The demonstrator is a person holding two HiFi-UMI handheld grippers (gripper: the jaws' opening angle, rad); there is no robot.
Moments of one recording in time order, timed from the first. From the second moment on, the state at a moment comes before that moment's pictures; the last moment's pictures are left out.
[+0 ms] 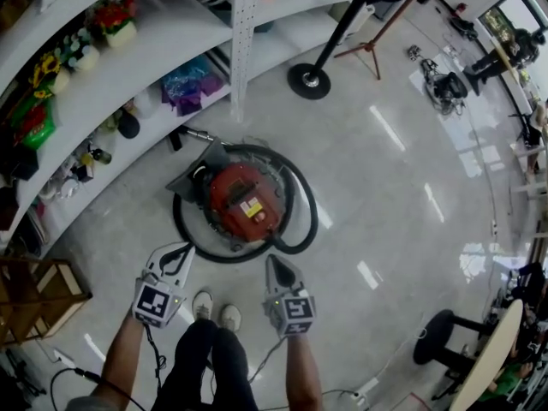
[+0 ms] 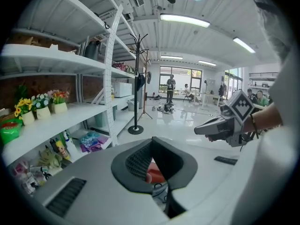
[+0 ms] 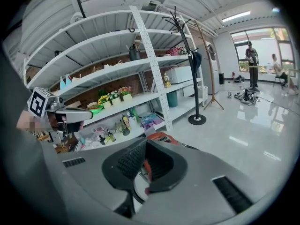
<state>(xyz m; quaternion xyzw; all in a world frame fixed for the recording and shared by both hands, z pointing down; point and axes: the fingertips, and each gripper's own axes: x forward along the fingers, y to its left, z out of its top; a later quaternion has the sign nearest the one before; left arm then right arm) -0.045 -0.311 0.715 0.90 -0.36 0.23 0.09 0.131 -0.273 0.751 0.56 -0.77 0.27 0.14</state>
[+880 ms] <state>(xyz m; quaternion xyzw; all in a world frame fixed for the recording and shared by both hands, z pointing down) -0.052 -0.308 0.828 0.90 -0.35 0.23 0.14 0.123 -0.306 0.880 0.55 -0.76 0.29 0.17</state>
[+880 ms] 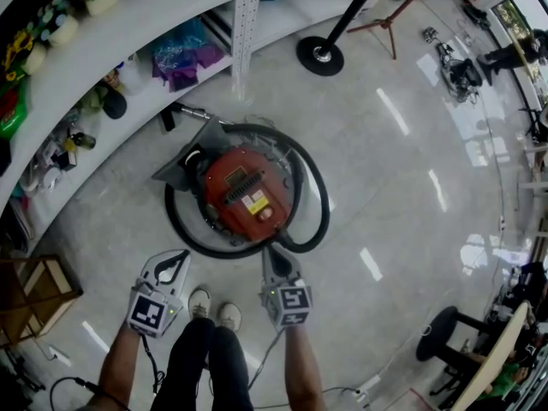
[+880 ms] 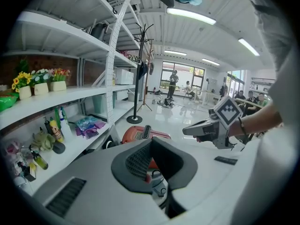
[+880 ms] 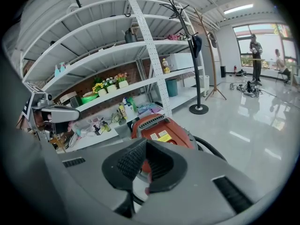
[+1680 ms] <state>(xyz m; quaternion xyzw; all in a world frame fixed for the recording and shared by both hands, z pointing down) -0.069 -0.303 0.836 0.89 -0.35 0.24 0.15 0.124 -0.349 0.946 0.56 -0.75 0.31 0.19</state>
